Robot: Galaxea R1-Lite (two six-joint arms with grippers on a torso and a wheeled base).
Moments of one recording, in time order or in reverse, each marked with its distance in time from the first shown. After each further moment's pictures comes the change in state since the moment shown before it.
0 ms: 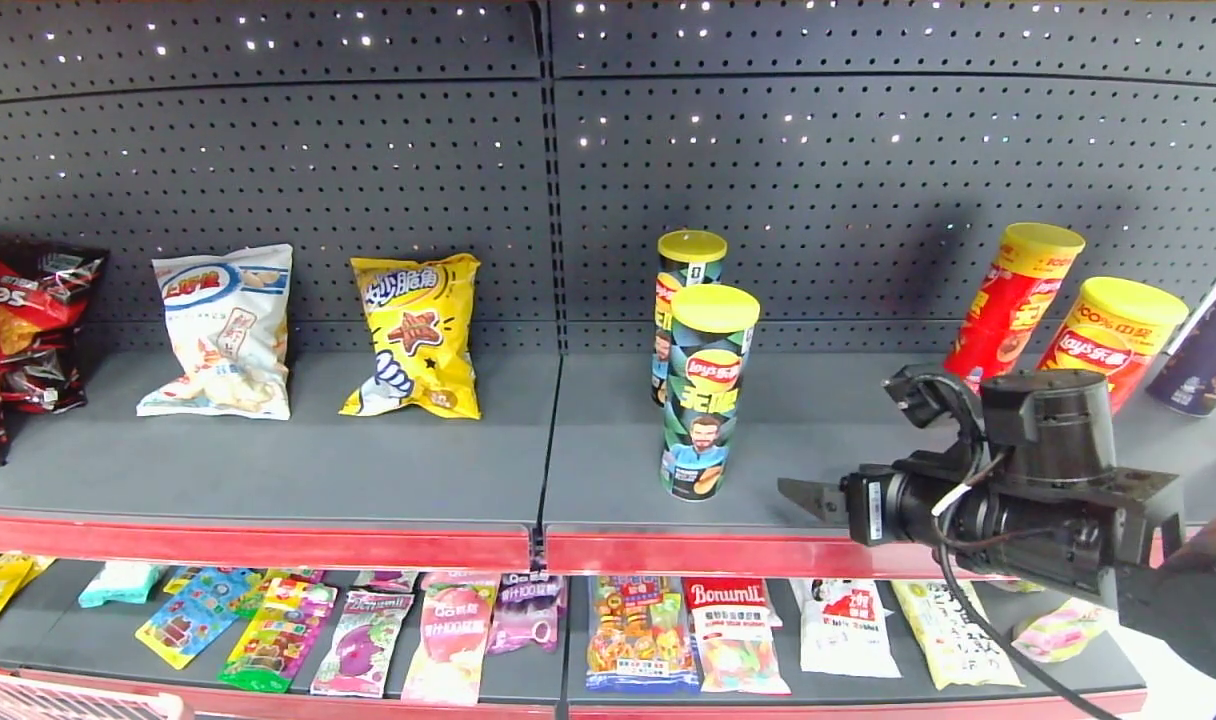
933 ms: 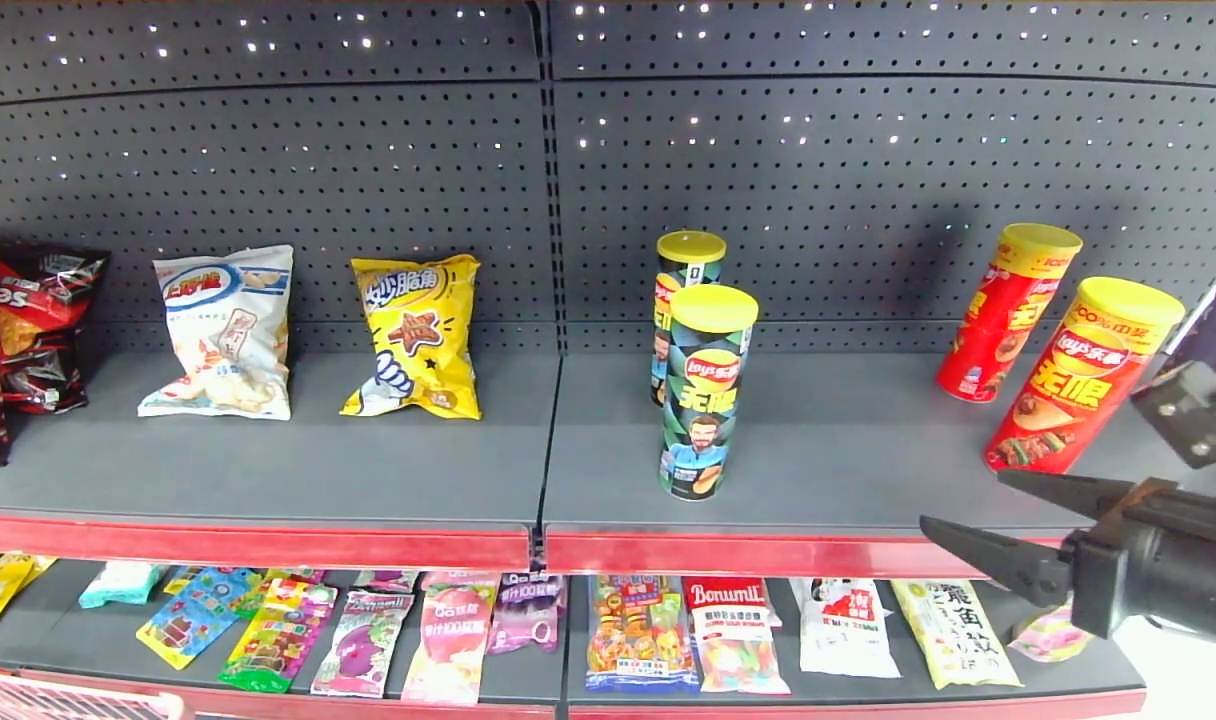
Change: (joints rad) left arm 0.000 0.000 0.000 0.000 0.000 0.000; right arm -0.117 -0.499 0.144 0.238 0.189 -0.177
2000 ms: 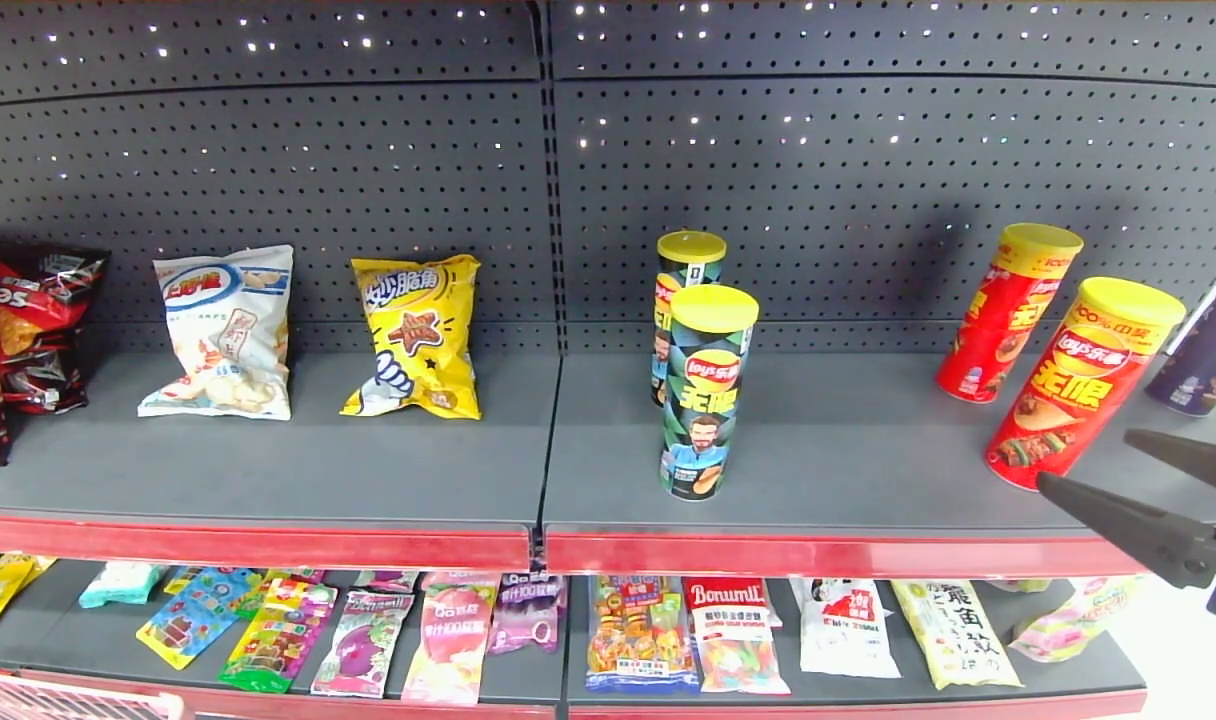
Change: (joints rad) left arm -0.006 0.030 0.000 0.000 0.006 -0.020; right arm -0.131 -0.241 -0.016 0.060 0.030 -0.004
